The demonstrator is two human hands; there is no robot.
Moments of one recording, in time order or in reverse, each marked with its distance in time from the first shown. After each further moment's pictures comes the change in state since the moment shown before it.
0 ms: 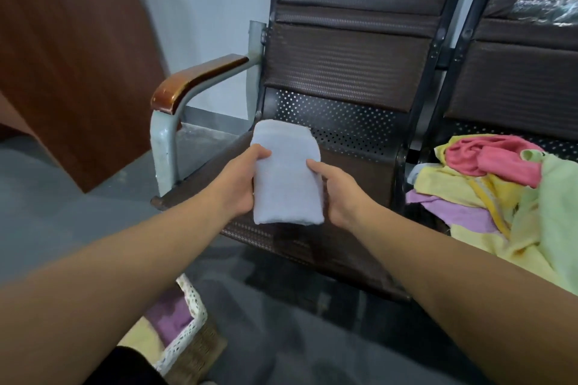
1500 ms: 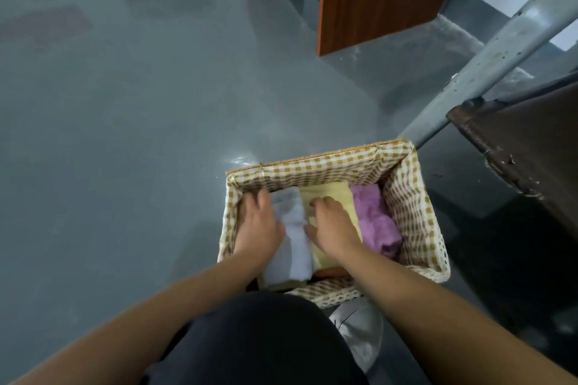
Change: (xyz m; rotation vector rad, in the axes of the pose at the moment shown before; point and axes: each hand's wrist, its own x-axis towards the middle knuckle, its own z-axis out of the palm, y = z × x) left_hand -0.187 -0.221 -0.388 1.114 0.947 -0.205; right_hand 0.002 0.370 0.304 -1.560 -0.812 -0.567
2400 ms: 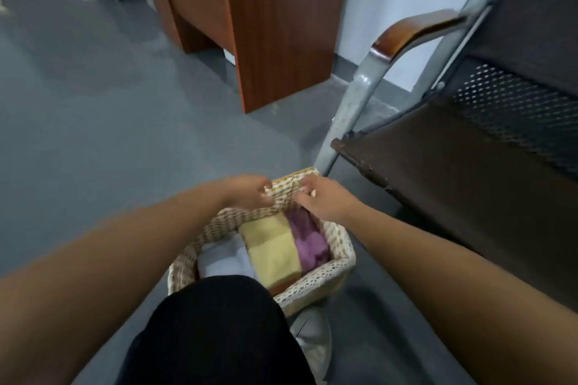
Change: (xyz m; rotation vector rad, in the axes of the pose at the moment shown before) left_hand 0.028 0.161 -0.126 0.428 -0.449 0.531; right_hand -0.087 0.019 -0.193 0.242 0.082 0.188
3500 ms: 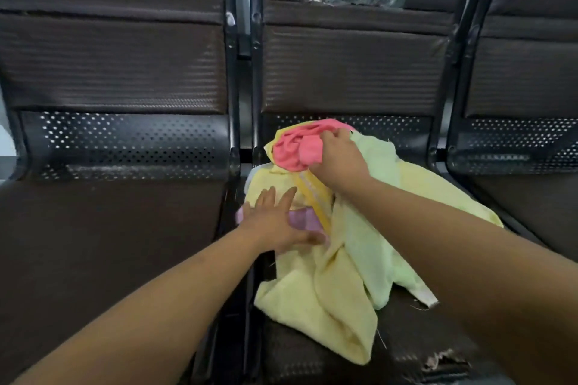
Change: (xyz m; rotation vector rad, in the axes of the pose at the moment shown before) left_hand 0.094 0.694 0.122 0.159 -0.063 0.780; right_hand -0.362 0.465 -0.314 -0.214 0.919 0.836
